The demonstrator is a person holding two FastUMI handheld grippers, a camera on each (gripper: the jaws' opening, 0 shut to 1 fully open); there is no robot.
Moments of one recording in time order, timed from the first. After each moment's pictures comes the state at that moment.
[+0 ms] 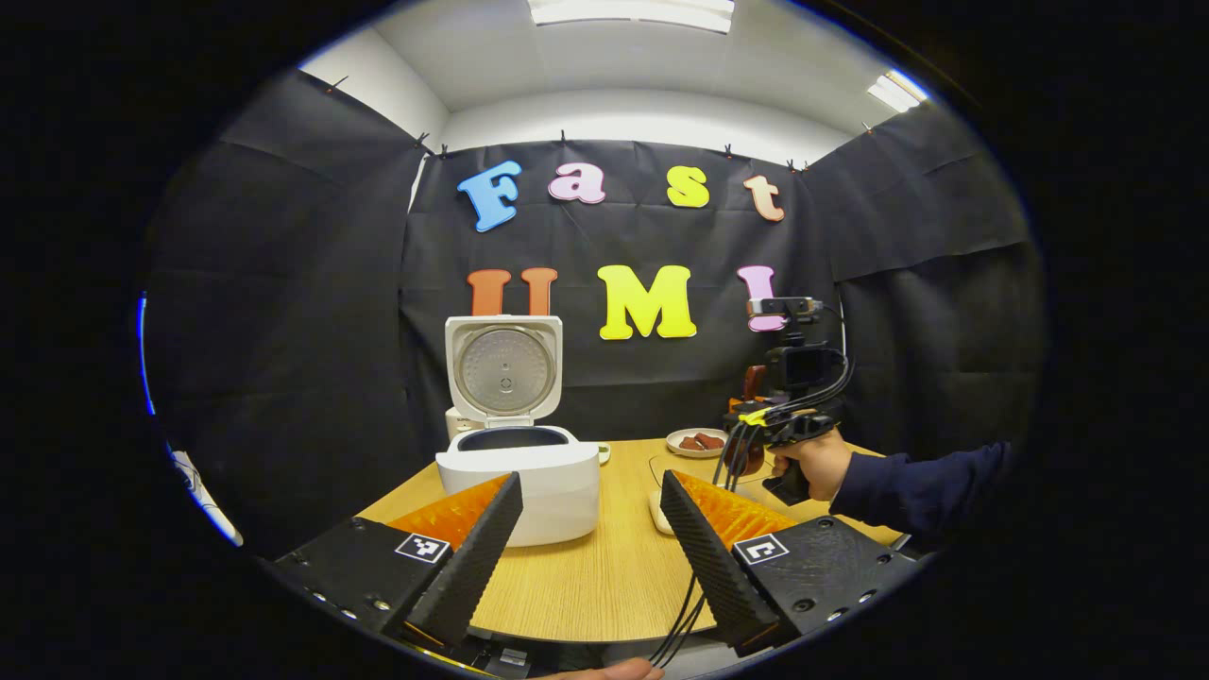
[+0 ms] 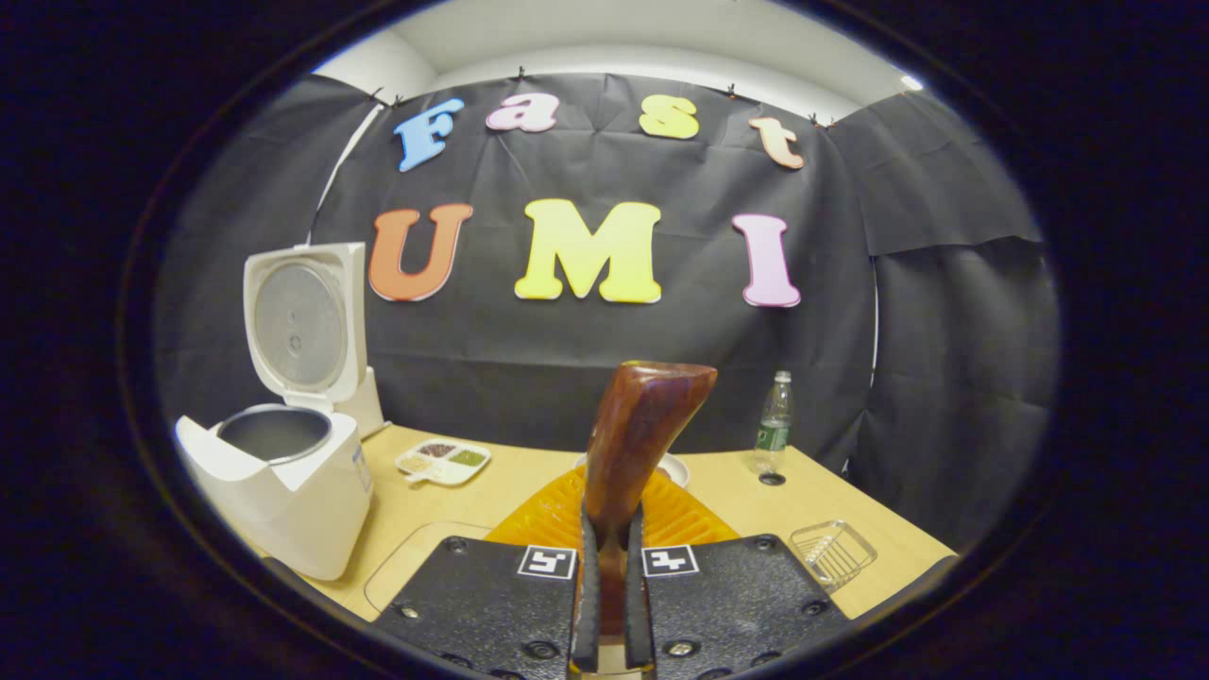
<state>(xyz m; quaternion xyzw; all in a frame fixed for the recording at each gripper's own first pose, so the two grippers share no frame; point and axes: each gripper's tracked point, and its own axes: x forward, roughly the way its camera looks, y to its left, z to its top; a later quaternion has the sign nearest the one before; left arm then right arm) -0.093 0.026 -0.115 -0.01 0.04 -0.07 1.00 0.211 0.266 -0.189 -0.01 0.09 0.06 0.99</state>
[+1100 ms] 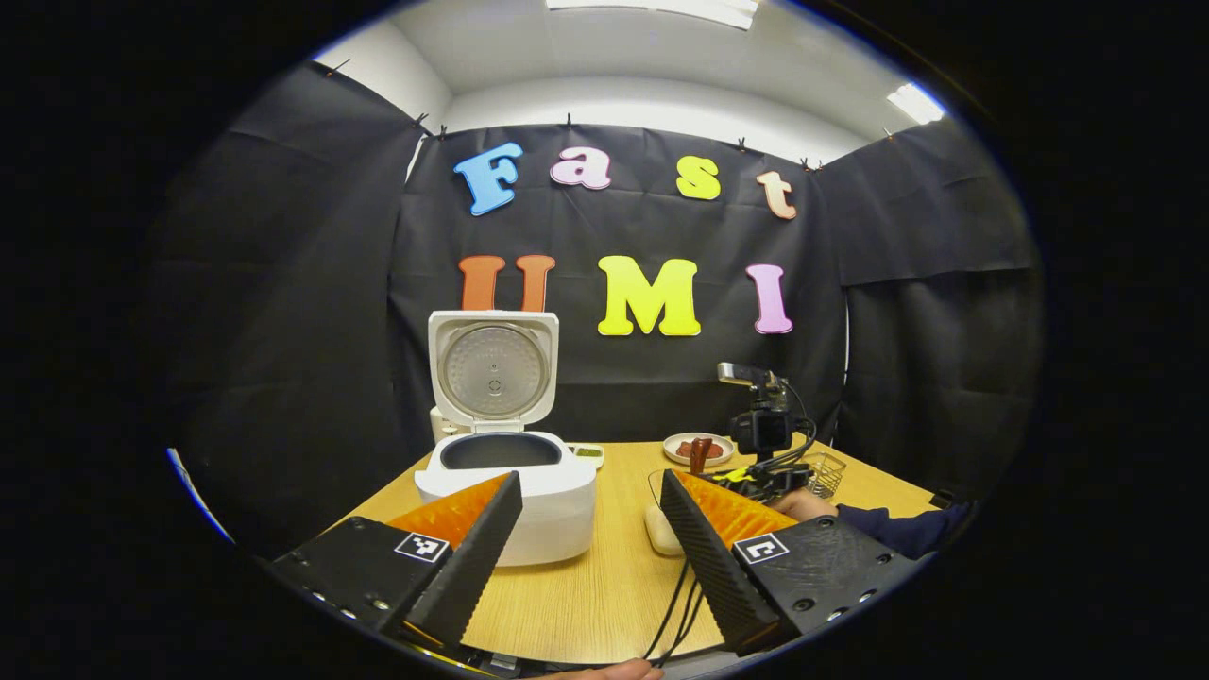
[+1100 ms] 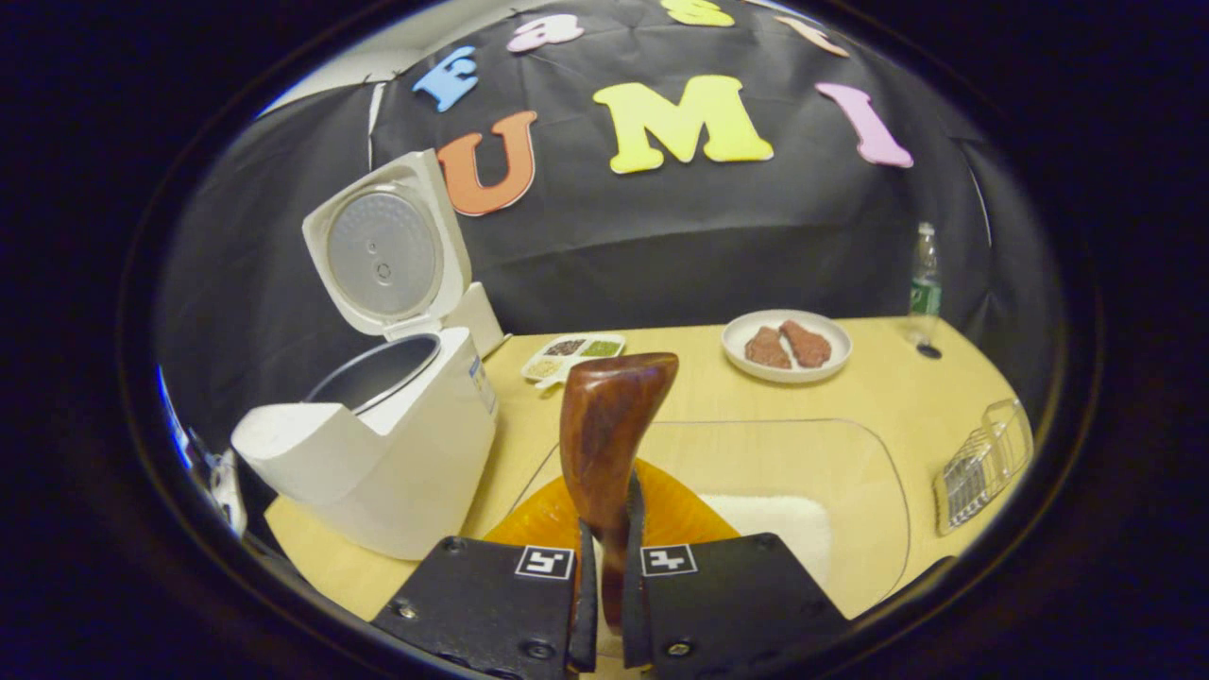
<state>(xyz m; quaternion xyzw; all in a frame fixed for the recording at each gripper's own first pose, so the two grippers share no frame) -0.022 0.038 -0.091 -0.02 0.06 -0.06 1.00 0.188 0.367 -0.264 0.12 0.29 0.25 0.92</state>
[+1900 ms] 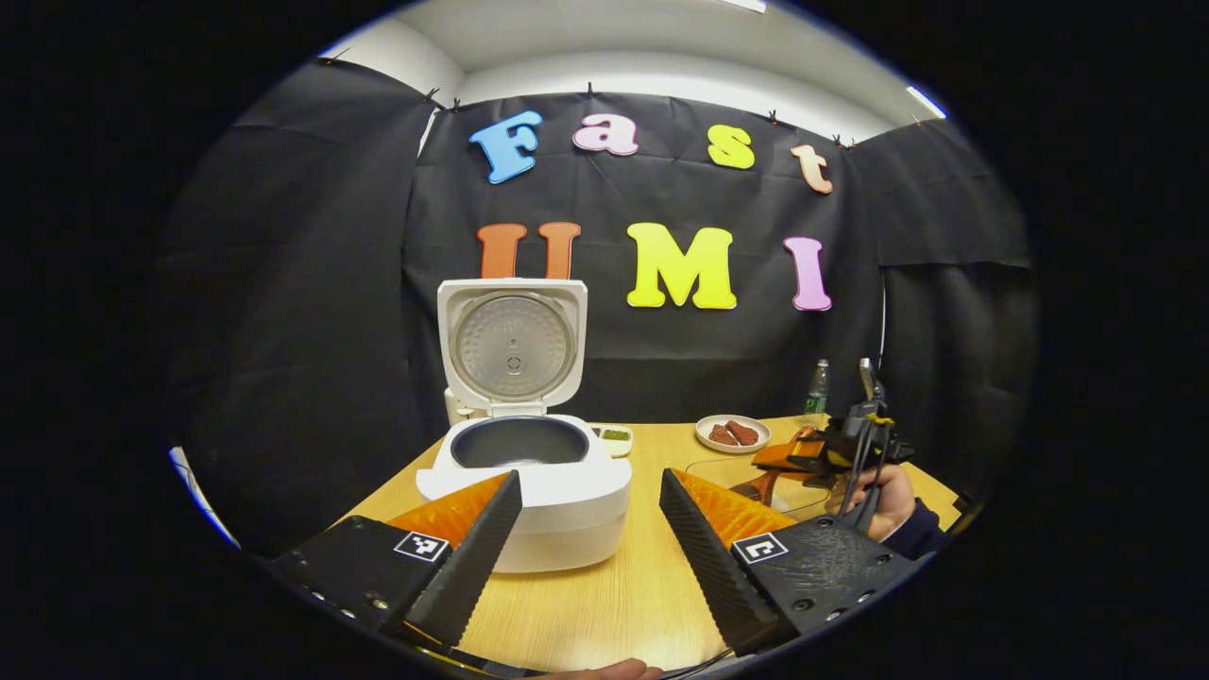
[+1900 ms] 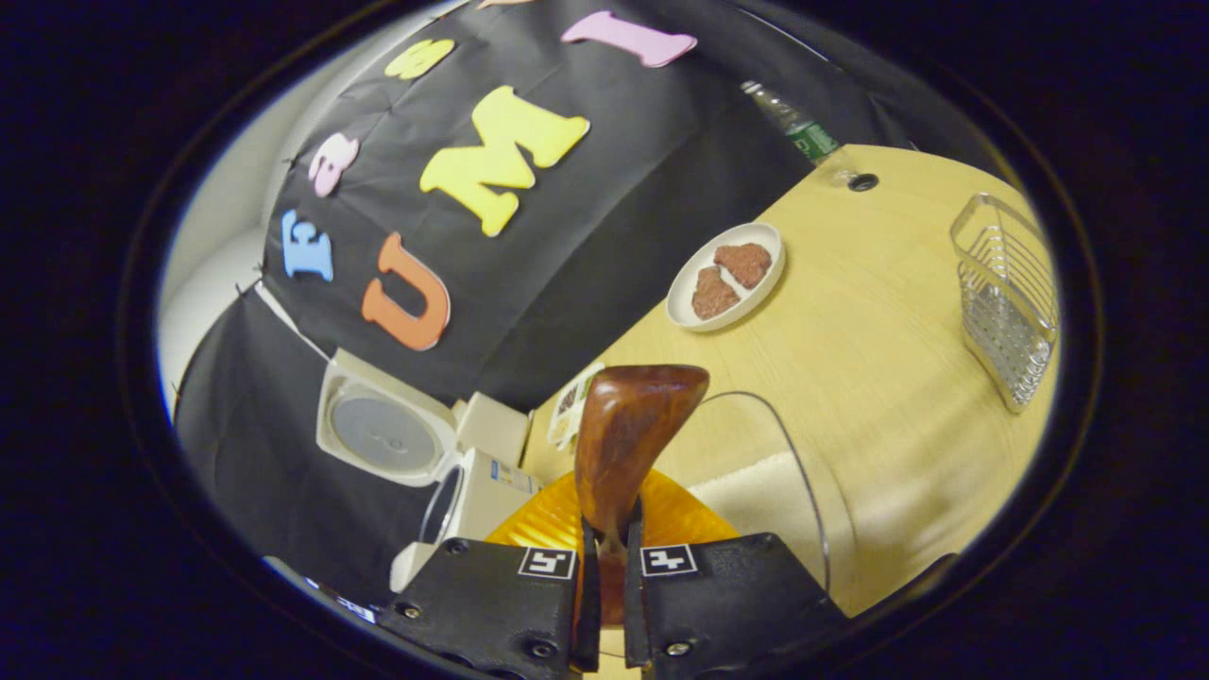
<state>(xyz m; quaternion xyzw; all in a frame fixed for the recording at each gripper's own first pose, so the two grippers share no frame) 0.023 0.057 -0.121 -0.02 0.10 -0.02 0.99 0.208 0.281 -0.227 0.45 0.27 0.19 0.83</state>
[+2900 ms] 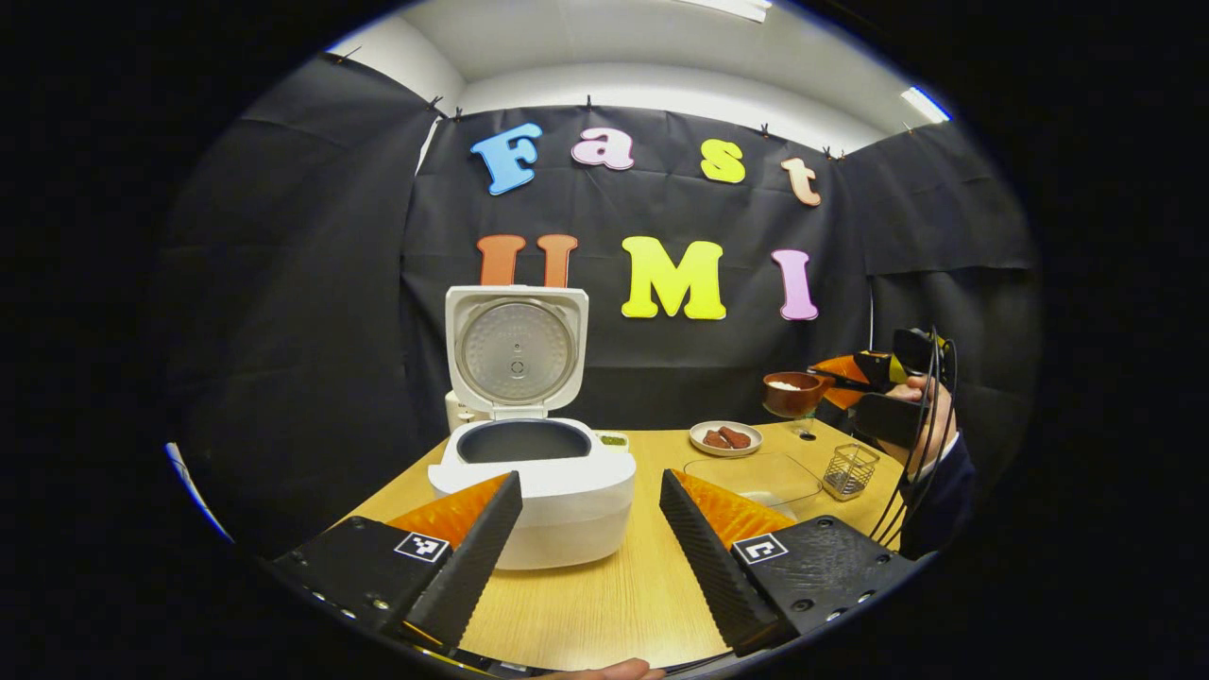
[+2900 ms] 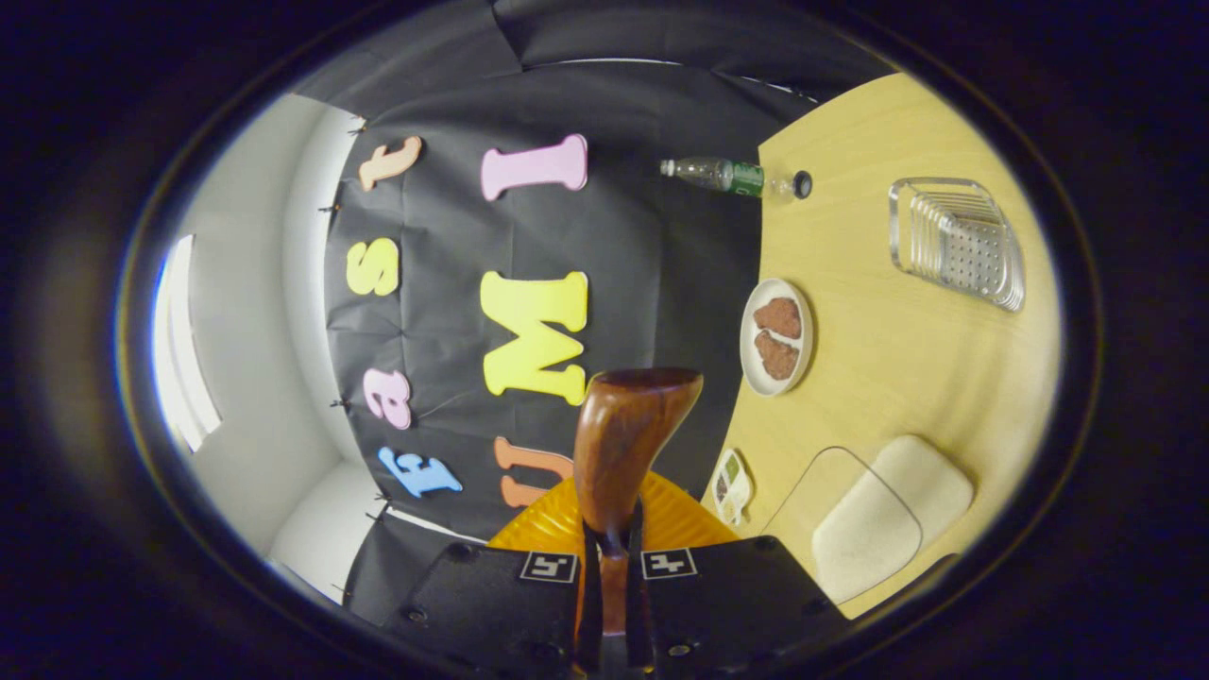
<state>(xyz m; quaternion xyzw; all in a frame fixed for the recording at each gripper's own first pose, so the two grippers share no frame) -0.003 0.069 -0.125 -0.02 0.08 -0.04 1.00 0.218 0.229 -0.091 0.69 0.14 0.17 0.69</state>
